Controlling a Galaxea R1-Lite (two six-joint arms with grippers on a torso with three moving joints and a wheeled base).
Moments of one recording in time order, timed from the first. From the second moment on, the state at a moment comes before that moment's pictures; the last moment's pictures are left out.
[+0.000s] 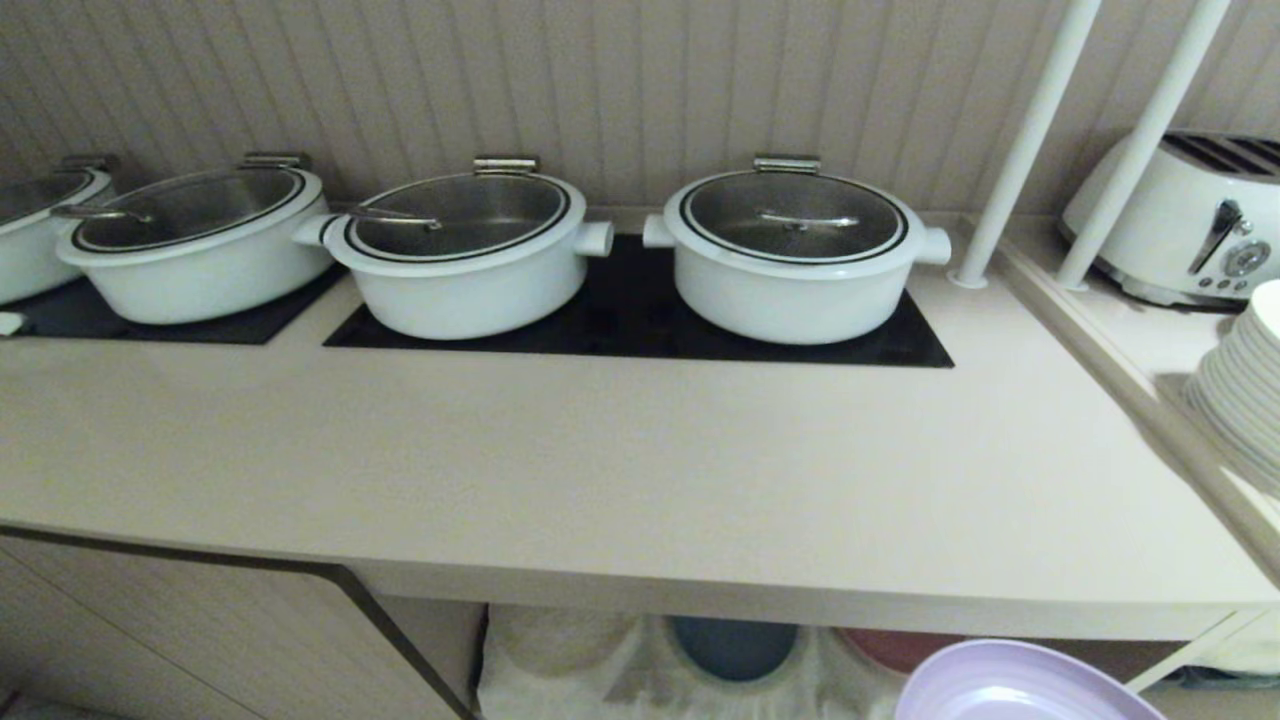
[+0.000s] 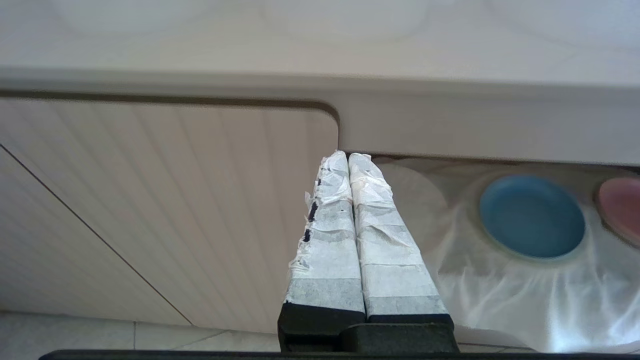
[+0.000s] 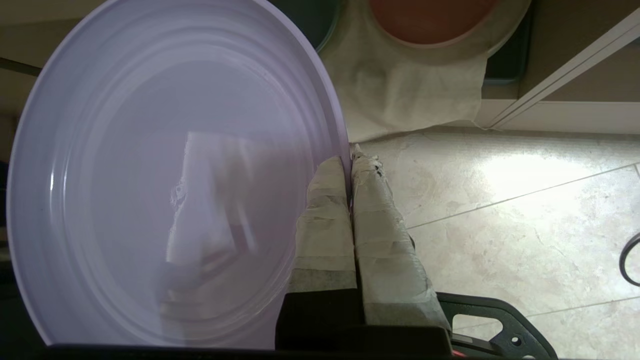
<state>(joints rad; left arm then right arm) 0.00 0.00 0.00 0.02 -0.01 -0.01 0.04 0.71 -0.27 0.27 0.21 0.22</state>
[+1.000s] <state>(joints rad) 0.00 0.00 0.00 0.02 -0.01 -0.01 0.04 0.71 -0.27 0.27 0.21 0.22</state>
